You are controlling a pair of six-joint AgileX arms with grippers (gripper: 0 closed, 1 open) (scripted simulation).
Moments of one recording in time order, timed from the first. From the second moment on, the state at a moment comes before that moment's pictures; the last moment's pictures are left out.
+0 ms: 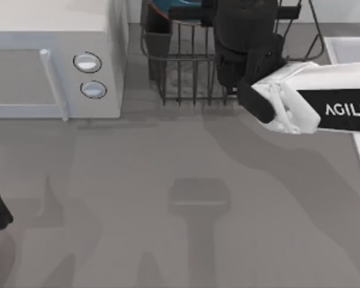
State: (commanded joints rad) left arm 0.00 0.00 0.00 0.00 0.00 0.00; right arm 0.63 2.04 1.33 0.70 0.67 0.02
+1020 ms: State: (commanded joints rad) left arm 0.00 0.00 0.00 0.00 0.00 0.00; right arm 0.63 2.04 1.33 0.70 0.67 0.02
